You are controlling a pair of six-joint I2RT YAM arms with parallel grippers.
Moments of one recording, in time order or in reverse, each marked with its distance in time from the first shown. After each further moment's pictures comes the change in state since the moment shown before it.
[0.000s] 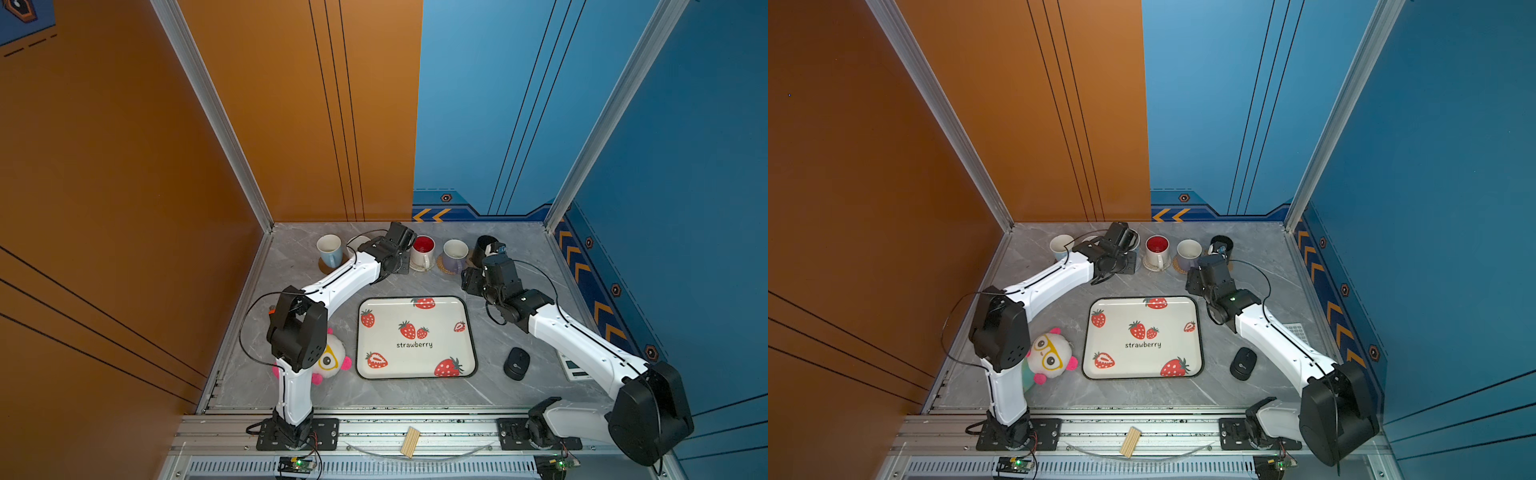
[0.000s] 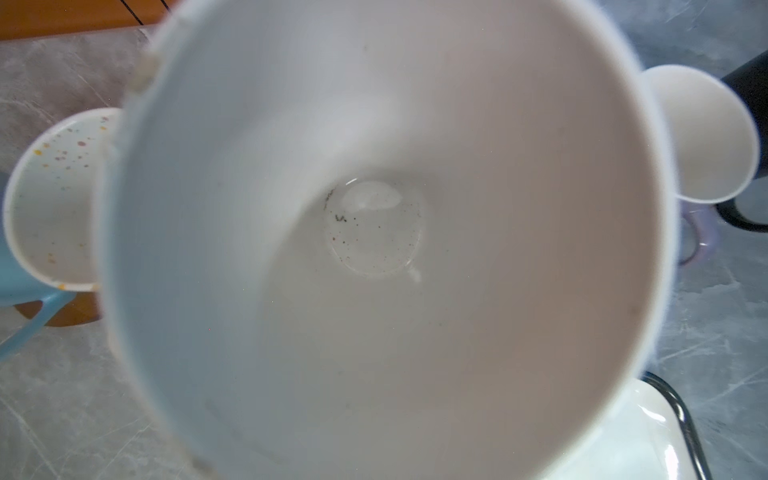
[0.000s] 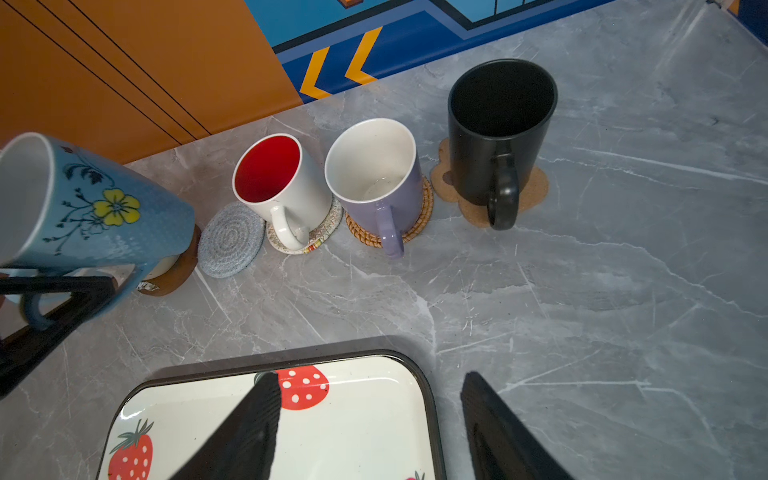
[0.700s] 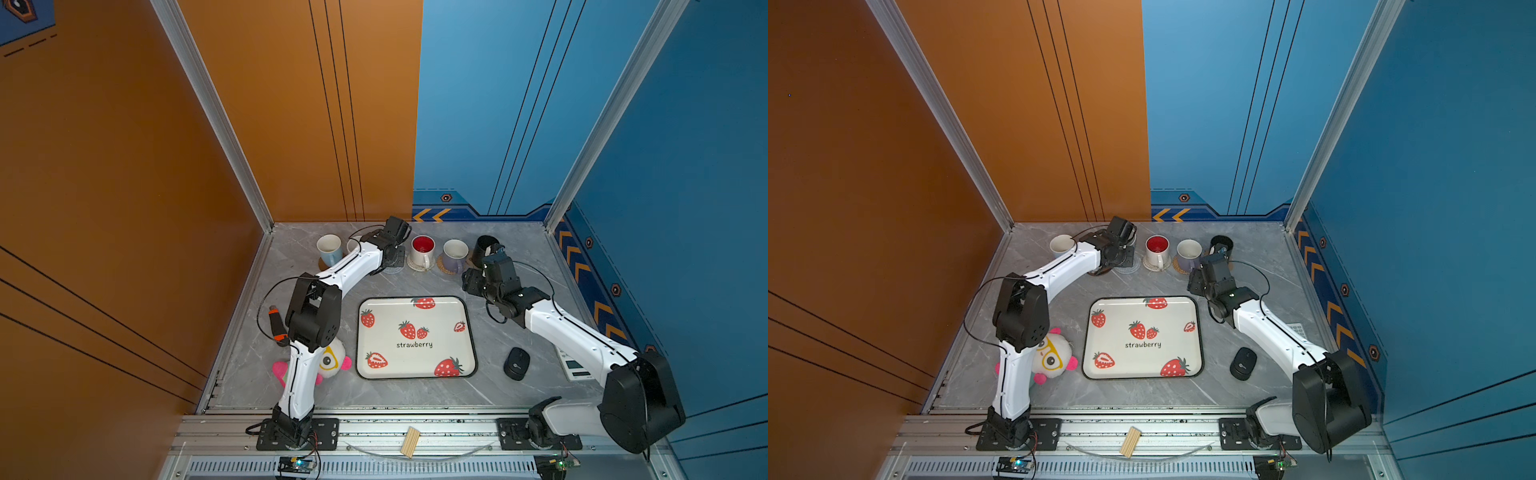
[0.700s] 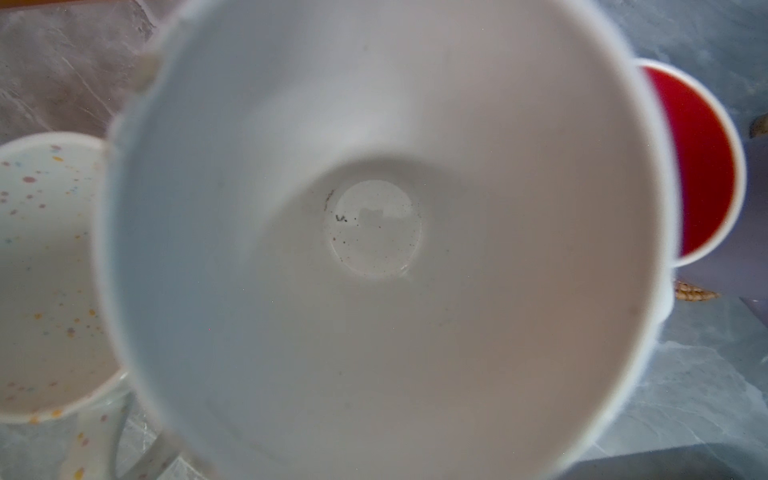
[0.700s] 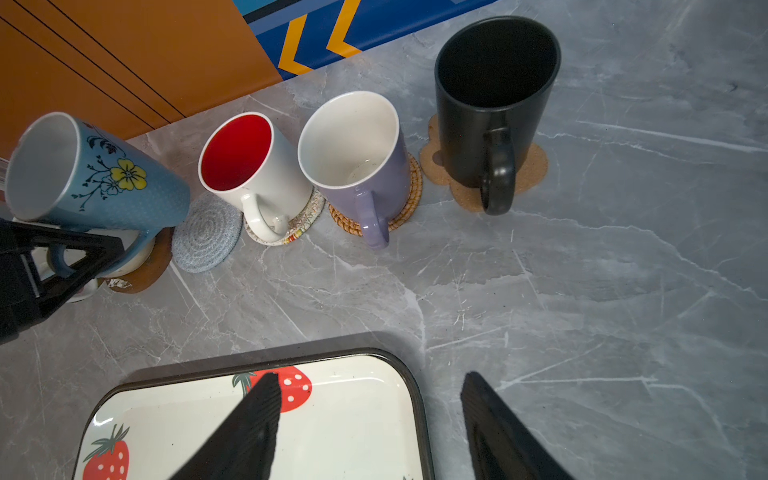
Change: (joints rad) left arm 0.074 0.183 0.173 -0.046 0.008 0.021; right arm -0.039 0.063 -0.002 0.013 -0.043 0.000
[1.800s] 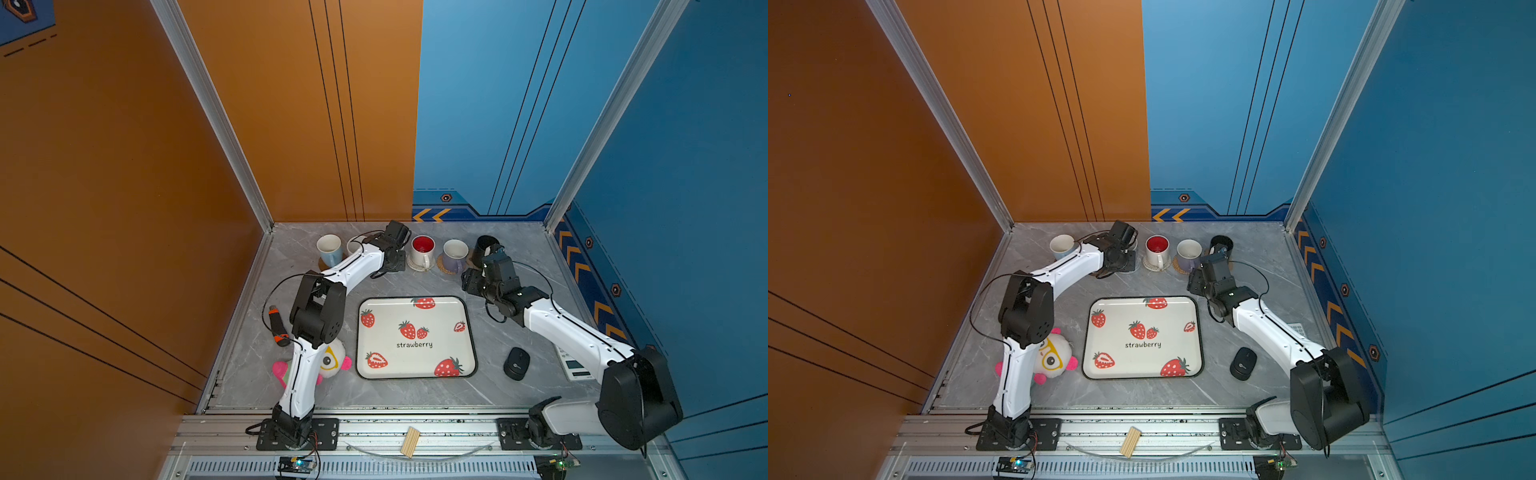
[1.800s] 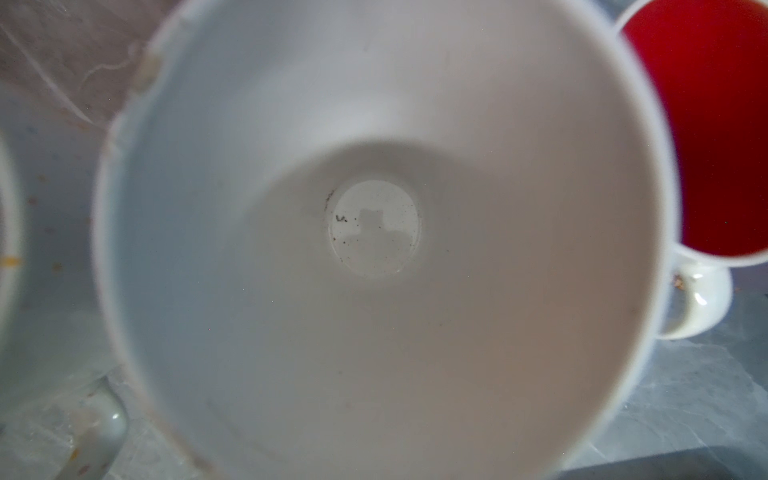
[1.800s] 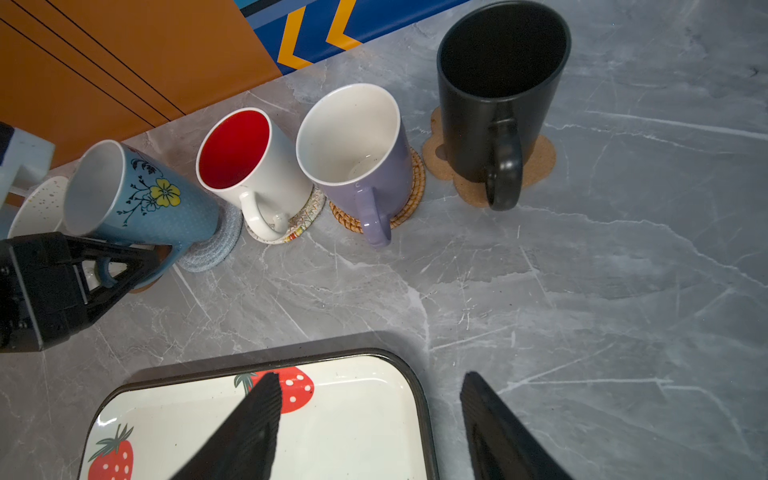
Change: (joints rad) left arm 0.012 0.048 0.000 0.000 0.068 -0.053; right arm -0.007 0.013 0.000 0.009 -0.016 0.010
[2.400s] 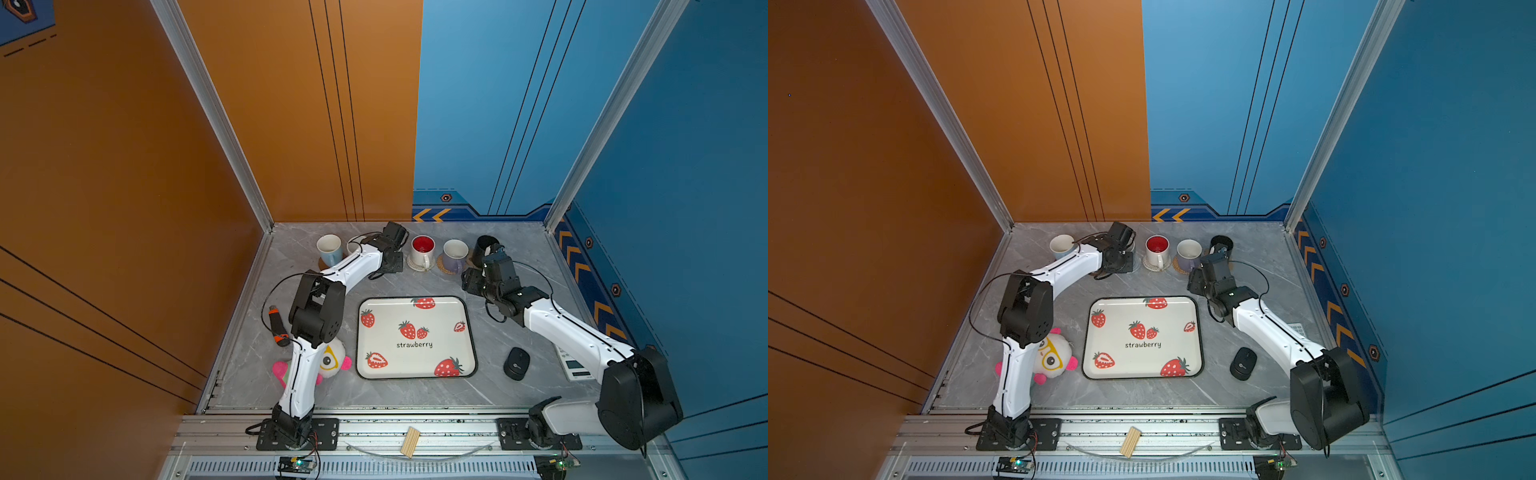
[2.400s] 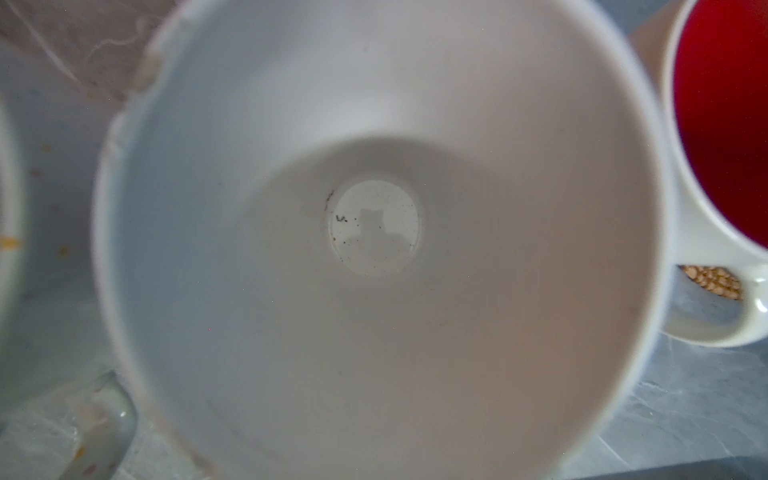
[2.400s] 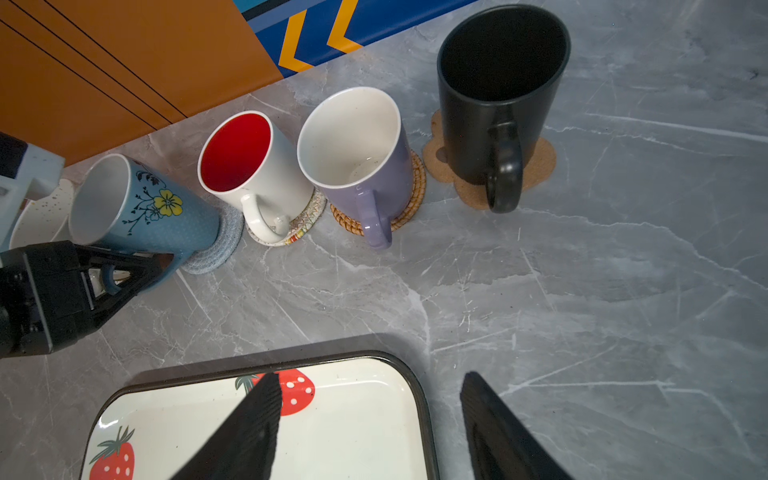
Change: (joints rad) left arm 0.011 0.000 -0.021 -0.002 0.000 -0.015; right arm -0.001 0.000 0.000 0.005 0.000 0.000
